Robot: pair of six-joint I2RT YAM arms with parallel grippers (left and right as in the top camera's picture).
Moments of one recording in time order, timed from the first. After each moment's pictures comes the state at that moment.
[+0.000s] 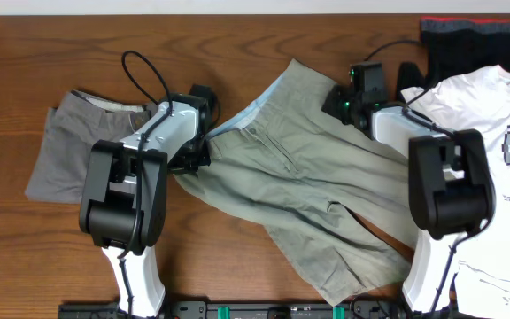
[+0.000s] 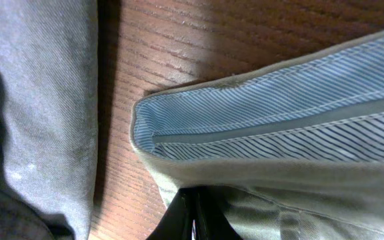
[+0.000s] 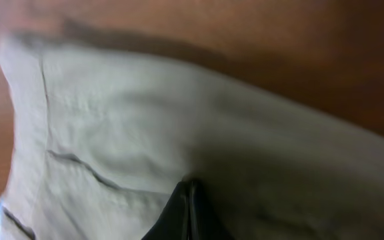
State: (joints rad) left arm -0.24 2.04 1.32 -1.01 -0.25 -0.49; right arm 0.18 2.15 1.27 0.02 -0.21 0.67
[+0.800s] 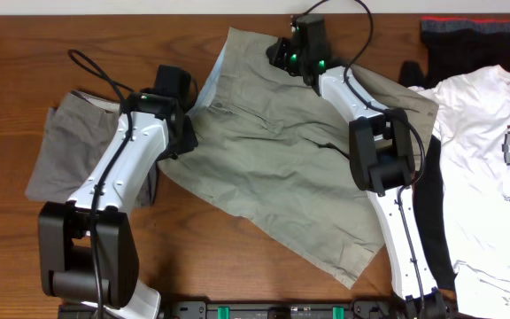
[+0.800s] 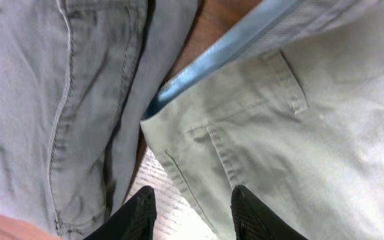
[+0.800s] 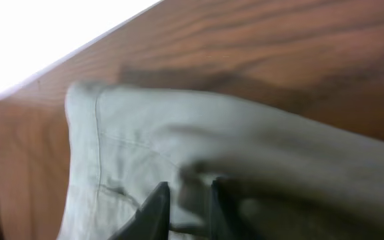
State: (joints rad) left arm -0.17 1.73 1.27 -0.95 -0.19 -0.49; right arm 0.30 2.72 2.26 -0.22 -0.38 0.67
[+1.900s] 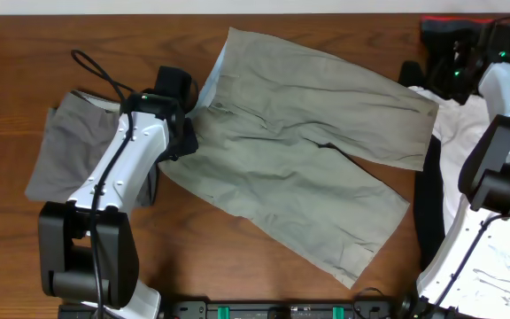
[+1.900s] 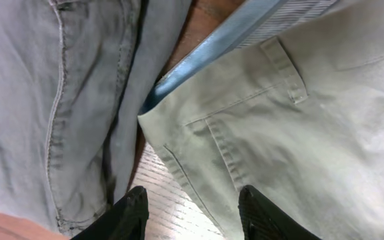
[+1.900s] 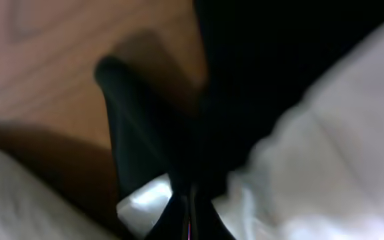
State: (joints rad) left arm -0.17 1.73 1.27 -0.96 -0.17 -0.47; right arm -0.32 2.36 1.87 -0.68 -0.36 0.25
